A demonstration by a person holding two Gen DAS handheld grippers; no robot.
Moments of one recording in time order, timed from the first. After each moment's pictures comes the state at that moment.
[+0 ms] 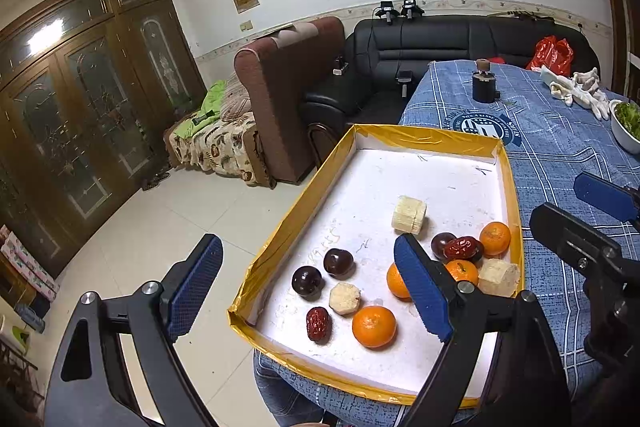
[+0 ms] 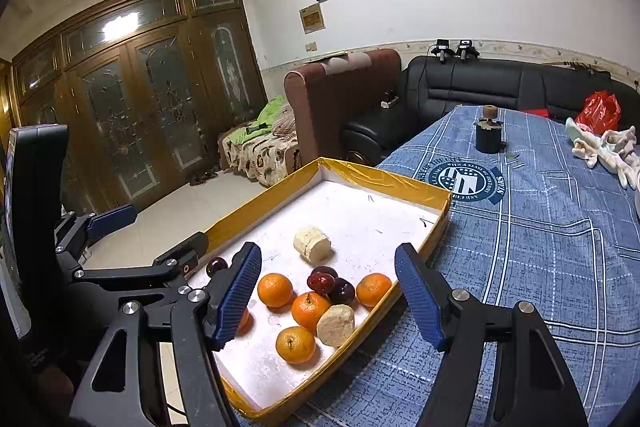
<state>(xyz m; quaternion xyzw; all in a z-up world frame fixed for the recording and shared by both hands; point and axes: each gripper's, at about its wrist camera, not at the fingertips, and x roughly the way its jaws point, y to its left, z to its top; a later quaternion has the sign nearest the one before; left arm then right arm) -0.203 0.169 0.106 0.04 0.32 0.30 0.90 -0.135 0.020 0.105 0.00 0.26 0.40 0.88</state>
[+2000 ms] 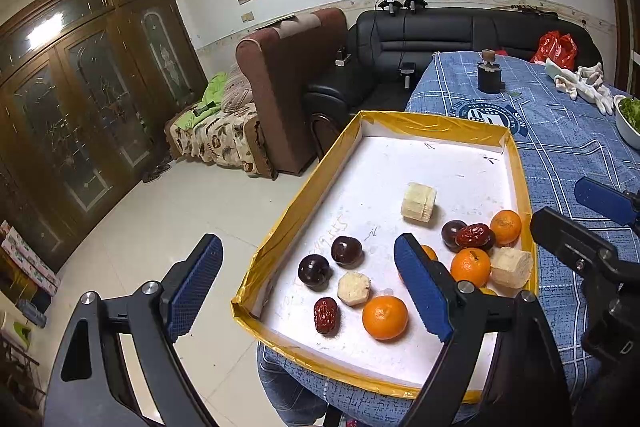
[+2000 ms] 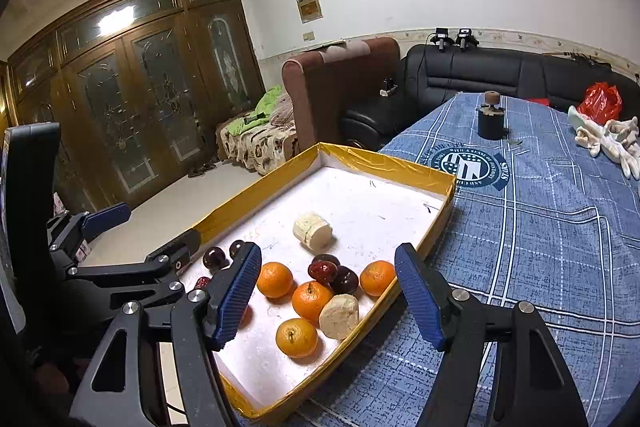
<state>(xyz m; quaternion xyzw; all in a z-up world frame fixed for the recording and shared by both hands) -0.208 0.183 0.100 0.04 0.33 0.30 0.89 -0.129 0.031 0.091 -0.01 0.29 0.39 0.87</state>
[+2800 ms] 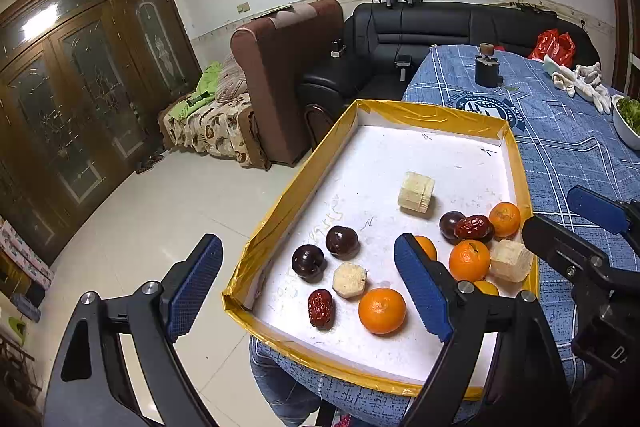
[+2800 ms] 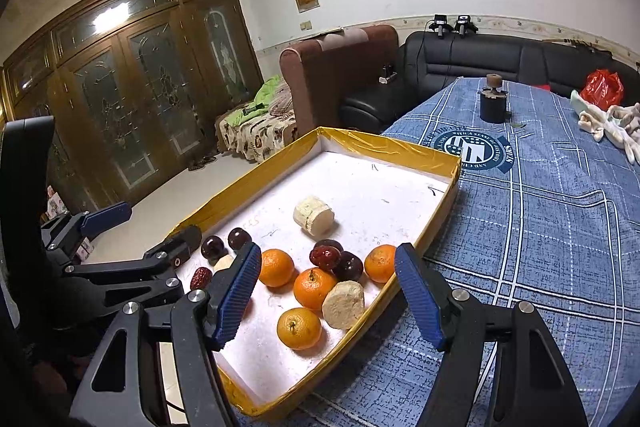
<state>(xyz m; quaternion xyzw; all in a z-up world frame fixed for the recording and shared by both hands) -0.207 0.188 0.095 0.02 0.35 0.29 0.89 -0.130 0.035 0.082 0.00 0.31 0.39 0.87</state>
